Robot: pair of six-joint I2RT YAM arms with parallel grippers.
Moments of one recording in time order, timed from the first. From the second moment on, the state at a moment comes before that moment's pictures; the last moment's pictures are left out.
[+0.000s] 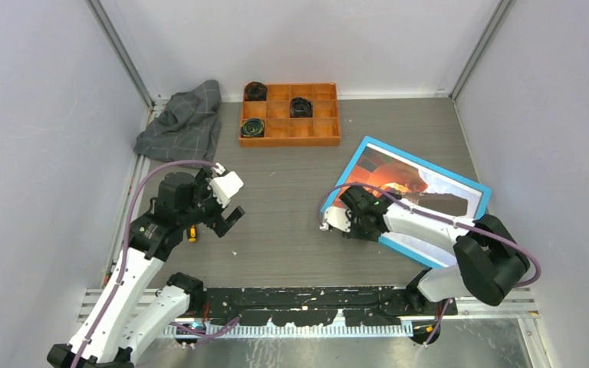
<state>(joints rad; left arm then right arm) -0.37 0.72 0.84 -0.74 0.24 0.50 0.65 1.37 0.72 -0.65 0.07 -0.77</state>
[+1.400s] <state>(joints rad) -0.38 0.84 0.72 -0.56 0.24 0.60 1.11 1.51 0.90 -0.76 -0.05 -0.60</state>
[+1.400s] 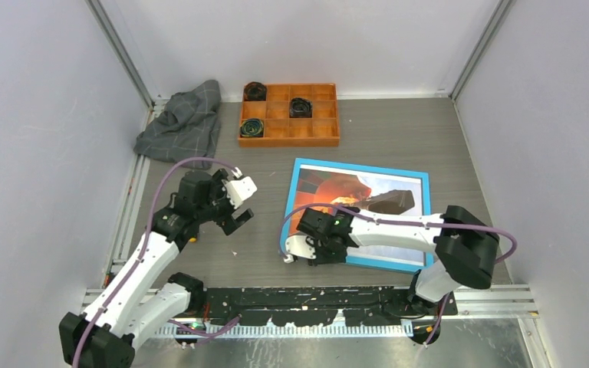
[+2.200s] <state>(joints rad) -0.60 0.96 0.60 -0.39 0.33 0.77 0.98 1.22 0.67 -0.66 0.07 -0.59</state>
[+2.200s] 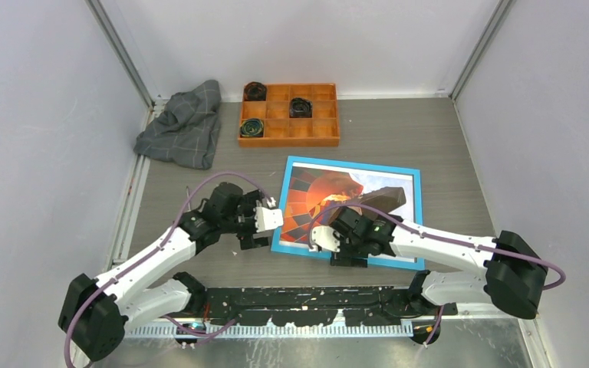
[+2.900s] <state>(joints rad) -0.78 1.06 0.44 -0.11 0.33 0.91 0.93 1.22 0.64 -0.73 -0.03 -0.54</state>
